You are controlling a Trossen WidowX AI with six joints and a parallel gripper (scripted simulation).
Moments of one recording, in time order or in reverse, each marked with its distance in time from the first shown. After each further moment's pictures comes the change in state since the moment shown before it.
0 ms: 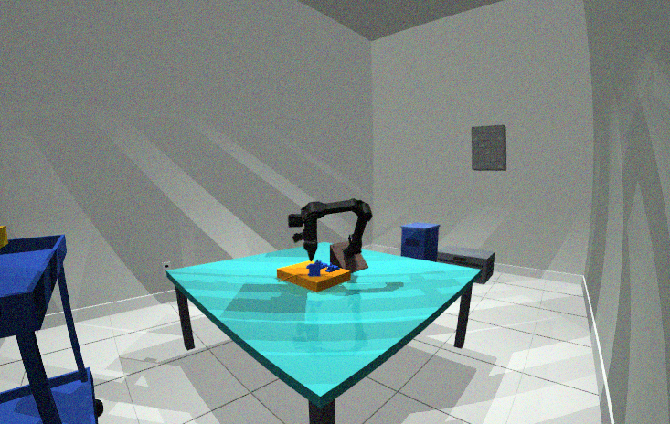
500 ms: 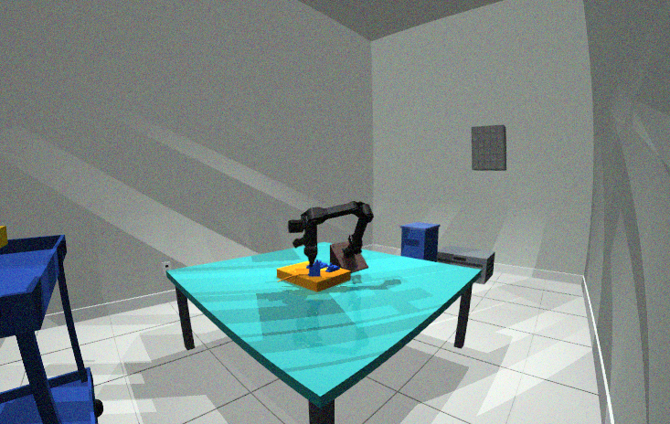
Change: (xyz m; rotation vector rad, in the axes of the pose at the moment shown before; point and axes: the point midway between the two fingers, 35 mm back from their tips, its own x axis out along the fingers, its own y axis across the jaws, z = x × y) arm 0.025 0.001 -0.001 0.001 0.004 0.000
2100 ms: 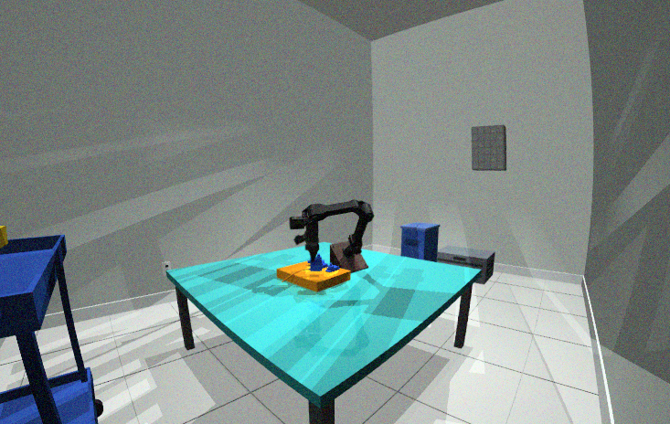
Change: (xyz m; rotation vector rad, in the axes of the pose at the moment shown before) arm -0.016 0.002 -0.007 0.004 0.006 0.005
